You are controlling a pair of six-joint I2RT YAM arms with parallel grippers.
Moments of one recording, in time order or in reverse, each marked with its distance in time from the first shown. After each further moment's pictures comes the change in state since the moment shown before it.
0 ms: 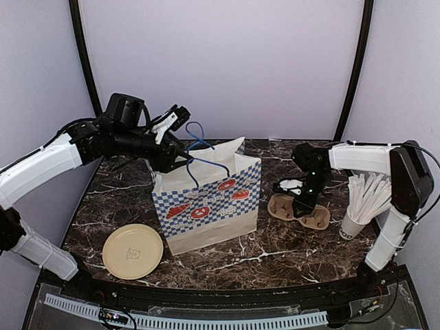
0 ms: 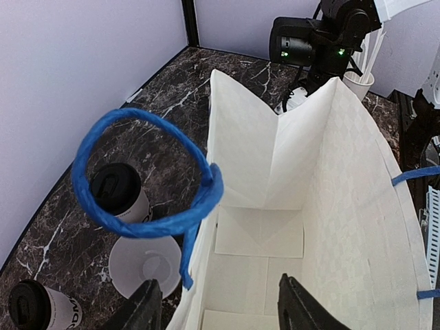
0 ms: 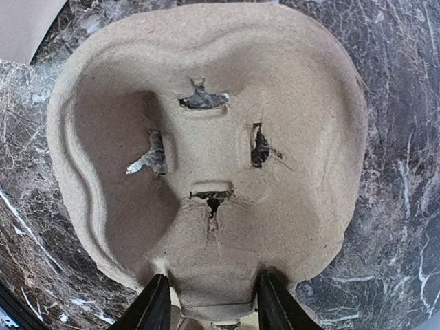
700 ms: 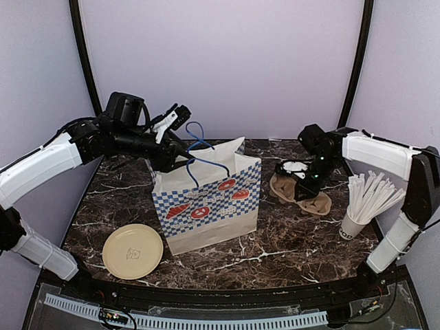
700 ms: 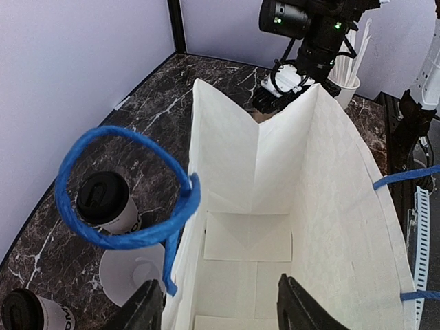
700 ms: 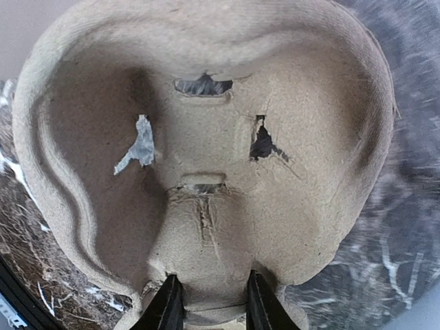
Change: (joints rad) left arm 0.000 0.001 0.005 0.002 0.050 -0.001; right arm -0.003 -0.093 0.079 -0.065 -0.023 0.008
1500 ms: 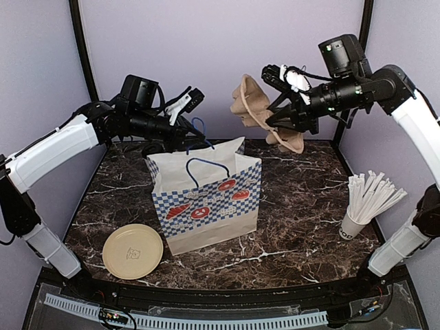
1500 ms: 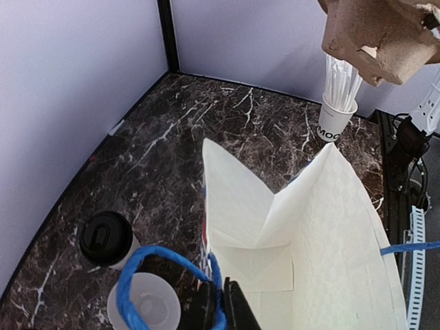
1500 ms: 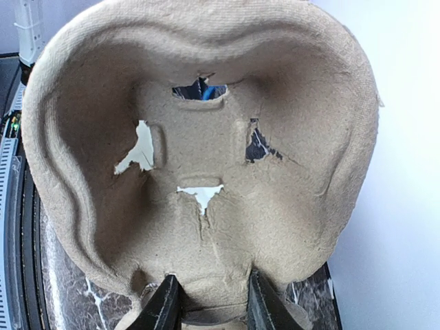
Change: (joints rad) left arm 0.000 0.175 0.240 -0.047 0.052 -0.011; right arm 0.301 -0.145 0.747 -0.129 -0.175 -0.030
